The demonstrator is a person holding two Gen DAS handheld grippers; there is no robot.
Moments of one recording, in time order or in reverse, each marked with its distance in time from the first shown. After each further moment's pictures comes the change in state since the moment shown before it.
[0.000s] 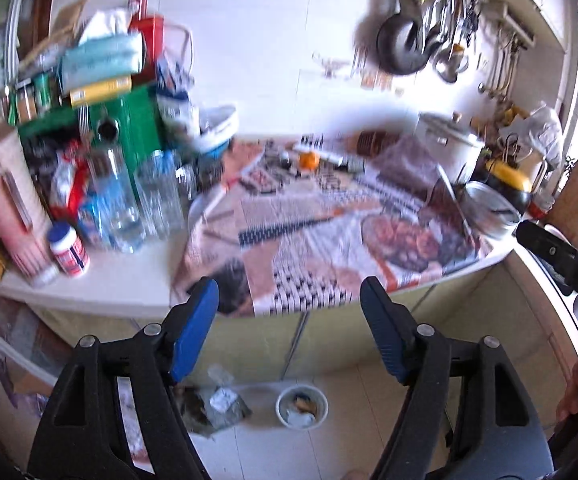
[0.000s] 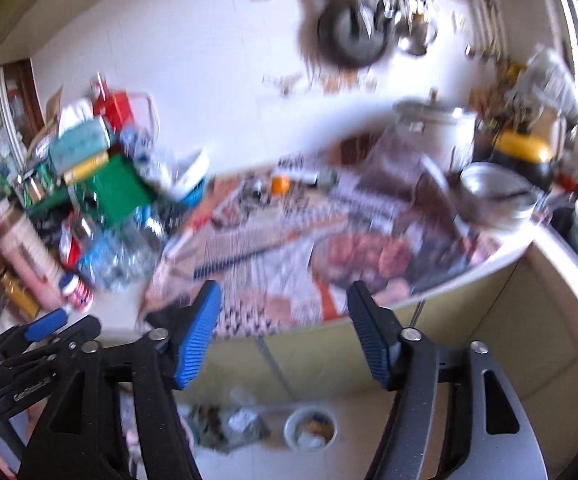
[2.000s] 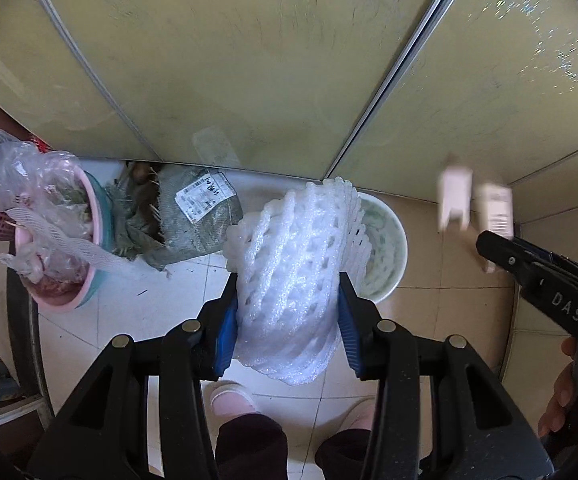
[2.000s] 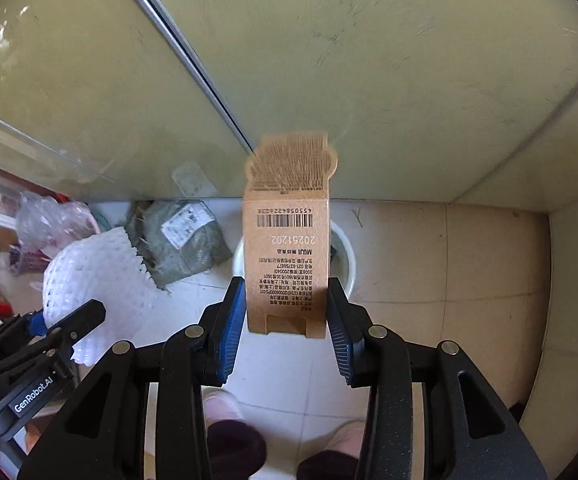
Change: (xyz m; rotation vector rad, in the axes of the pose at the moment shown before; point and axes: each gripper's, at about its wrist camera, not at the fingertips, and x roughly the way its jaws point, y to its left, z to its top) left arm 0.384 0.041 -0.430 -0.267 0.663 0.186; right arm 0.386 -0.078 -0.410 -0.164 0.804 0.105
